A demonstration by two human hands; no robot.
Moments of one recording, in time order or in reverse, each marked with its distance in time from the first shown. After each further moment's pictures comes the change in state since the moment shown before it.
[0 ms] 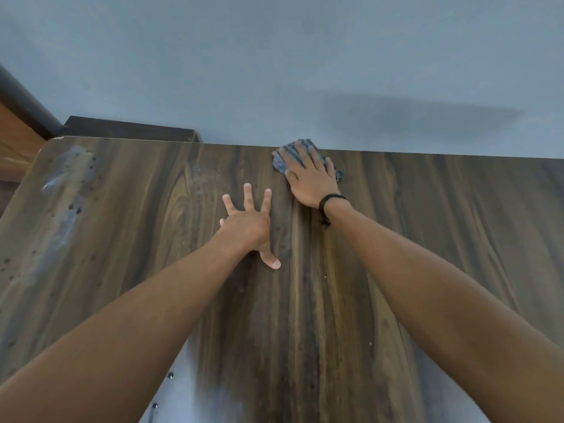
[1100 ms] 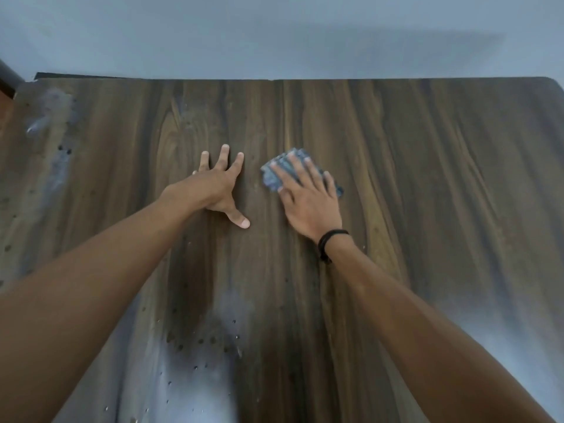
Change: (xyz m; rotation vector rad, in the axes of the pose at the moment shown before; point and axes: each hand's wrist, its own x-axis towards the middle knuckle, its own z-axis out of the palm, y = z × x) left_hand -0.039 -0.060 0.058 0.059 0.106 0.152; right_hand -0.207 -0.047 0.062 0.011 0.154 0.058
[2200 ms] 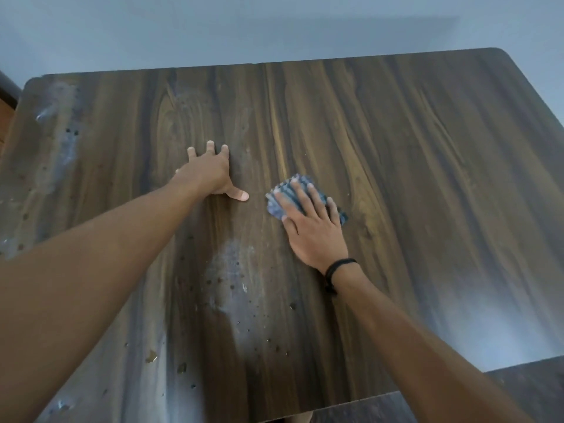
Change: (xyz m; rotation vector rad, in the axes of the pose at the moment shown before) left_hand -0.044 0.004 0.044 -0.072 0.164 -0.058; right_hand -0.153 -0.015 -0.001 -0.021 -0.062 0.073
